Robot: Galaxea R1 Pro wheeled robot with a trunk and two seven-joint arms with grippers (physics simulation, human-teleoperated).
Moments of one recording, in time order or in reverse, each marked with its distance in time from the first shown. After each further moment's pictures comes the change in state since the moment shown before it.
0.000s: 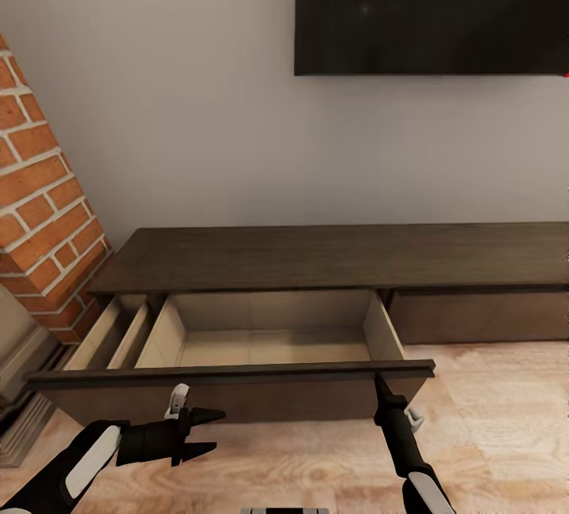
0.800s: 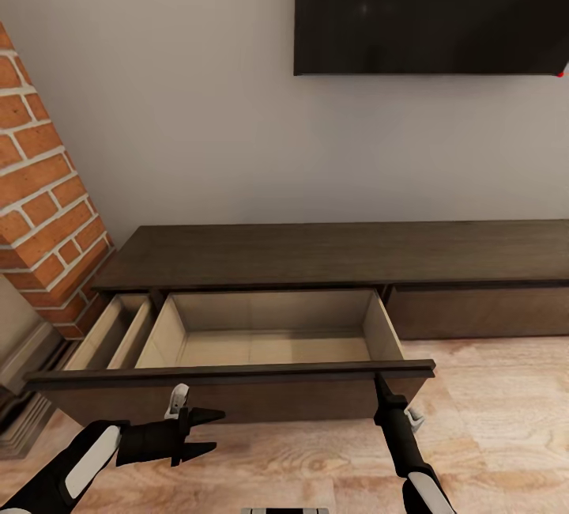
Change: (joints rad) left arm 0.000 0.001 0.000 0.000 0.000 0.000 0.000; right arm 0.000 0.000 0.000 0.000 0.000 0.000 0.000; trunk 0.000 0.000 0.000
